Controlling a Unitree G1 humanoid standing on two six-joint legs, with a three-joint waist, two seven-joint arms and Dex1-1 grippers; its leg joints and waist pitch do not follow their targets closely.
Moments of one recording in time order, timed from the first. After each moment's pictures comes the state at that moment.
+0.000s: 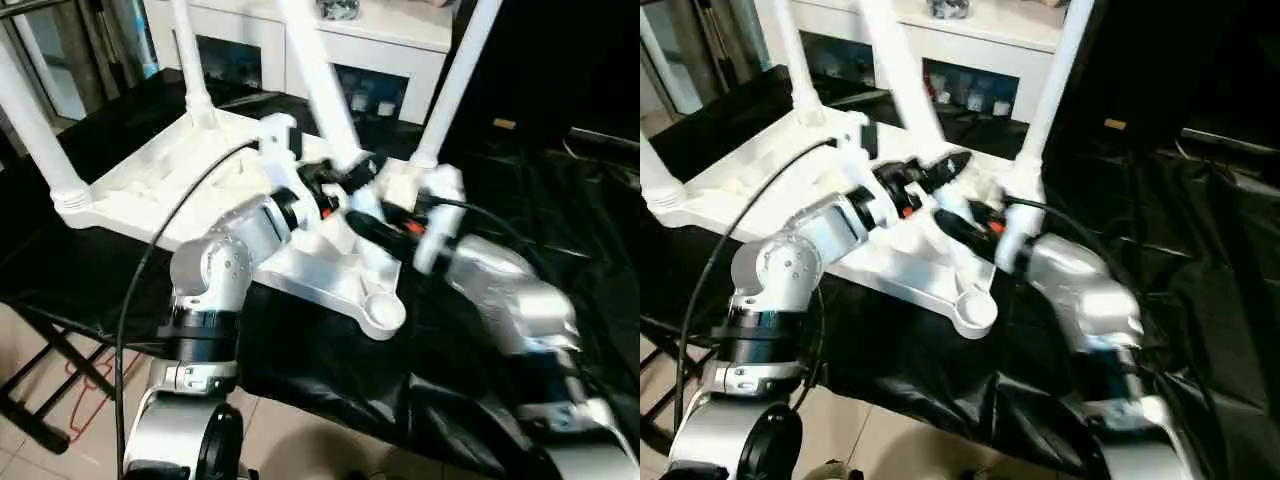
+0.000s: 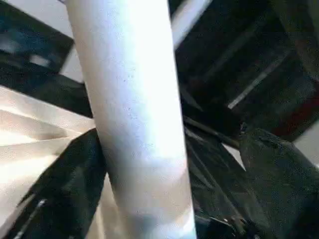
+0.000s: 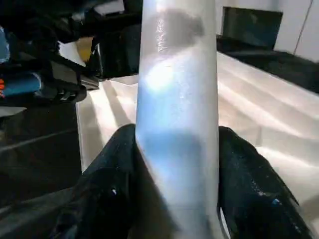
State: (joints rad) left arm -0.73 -0.04 0.17 0.23 -0.53 0.68 -0.34; right arm -0.56 -0.18 0.07 0.24 0.28 0.40 0.64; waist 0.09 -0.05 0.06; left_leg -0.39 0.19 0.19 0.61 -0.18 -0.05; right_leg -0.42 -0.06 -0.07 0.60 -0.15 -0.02
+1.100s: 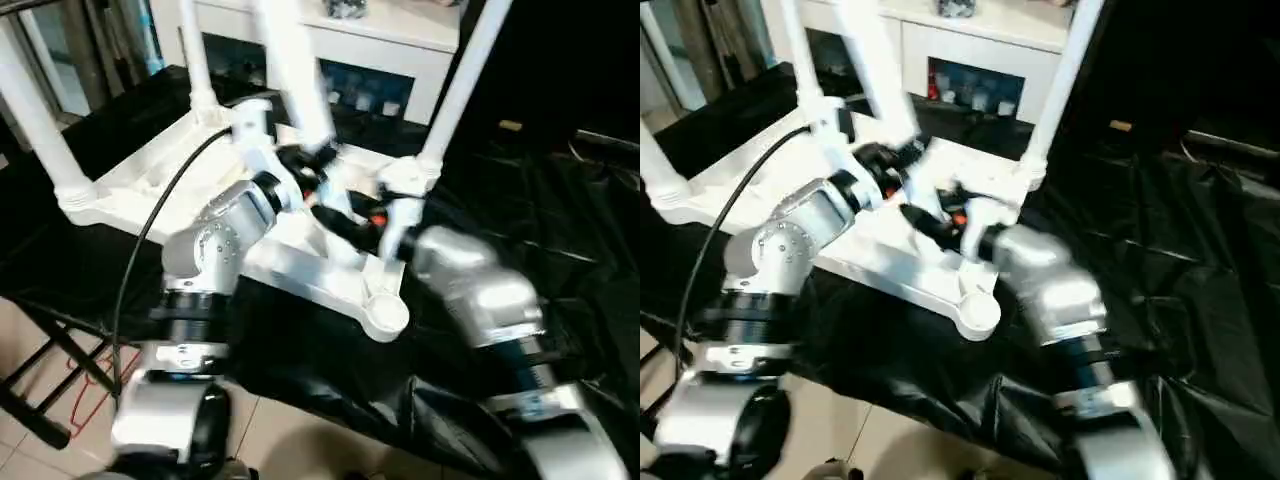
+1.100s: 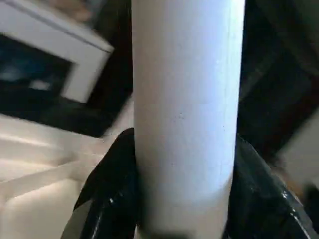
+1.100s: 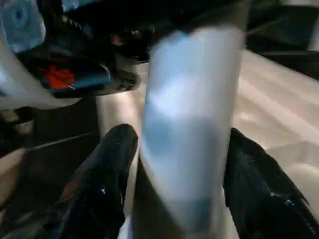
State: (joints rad) left arm -0.78 0.08 0.10 0.33 -0.51 0.58 -0.55; right arm -0.60 -0.19 0.08 0.23 0.36 0.50 0.75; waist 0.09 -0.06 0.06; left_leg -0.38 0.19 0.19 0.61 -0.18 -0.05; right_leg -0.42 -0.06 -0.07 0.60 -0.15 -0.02
